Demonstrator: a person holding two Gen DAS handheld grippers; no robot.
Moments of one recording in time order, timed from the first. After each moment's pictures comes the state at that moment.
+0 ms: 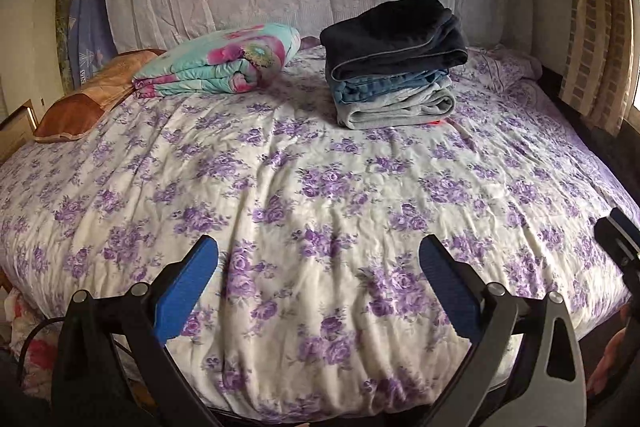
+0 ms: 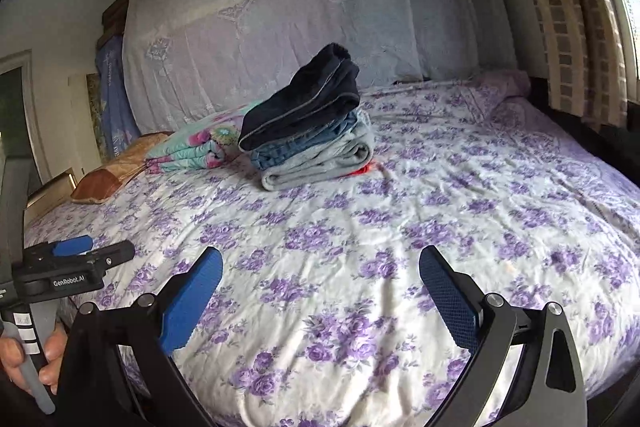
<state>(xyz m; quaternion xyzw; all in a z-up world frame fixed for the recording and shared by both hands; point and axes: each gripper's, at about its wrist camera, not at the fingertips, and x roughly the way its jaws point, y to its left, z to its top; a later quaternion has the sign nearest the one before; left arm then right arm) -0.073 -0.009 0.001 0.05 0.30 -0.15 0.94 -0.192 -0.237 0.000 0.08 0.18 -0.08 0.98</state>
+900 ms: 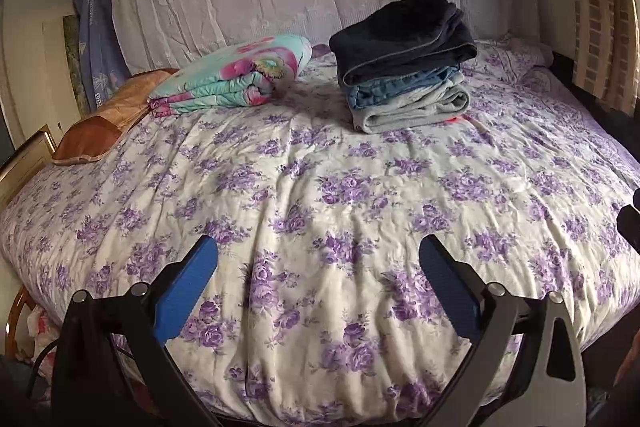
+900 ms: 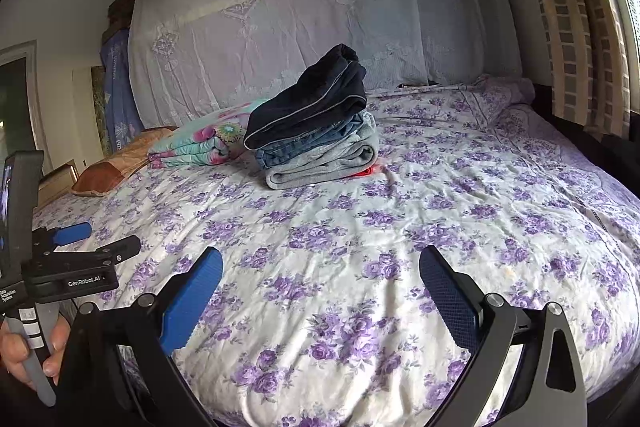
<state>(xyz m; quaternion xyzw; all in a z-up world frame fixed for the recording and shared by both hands) -0.073 -0.016 0.001 0.09 0.28 -0.12 0.95 -0.192 -0.229 0.001 0.07 0.18 -0.07 0.98</state>
